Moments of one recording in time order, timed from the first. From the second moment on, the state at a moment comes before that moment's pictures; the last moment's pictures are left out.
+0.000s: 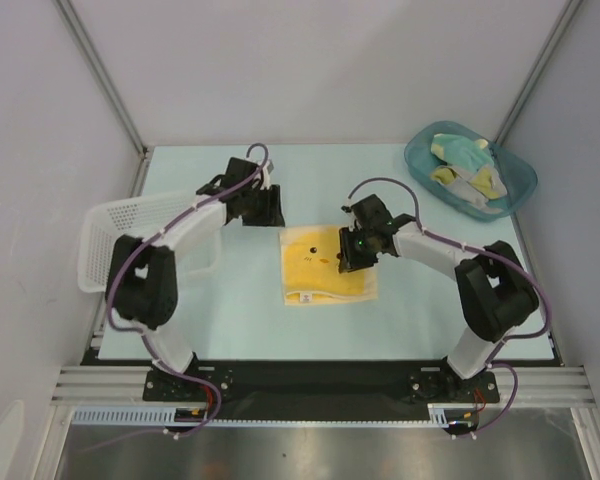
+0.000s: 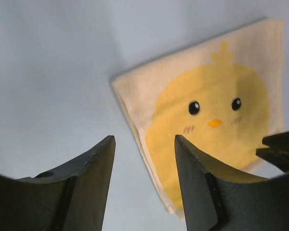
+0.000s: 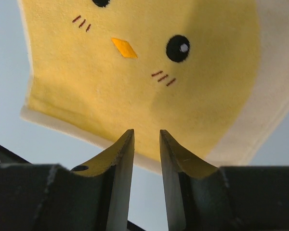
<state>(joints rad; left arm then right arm) -0.36 1.82 1.37 -0.47 0.22 -0.25 0.55 1.72 1.11 -0.44 -0.24 0.36</state>
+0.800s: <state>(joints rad) -0.60 1.32 0.68 -0.27 0.22 -0.74 0.40 1.35 0.84 -0.56 -0.03 0.72</state>
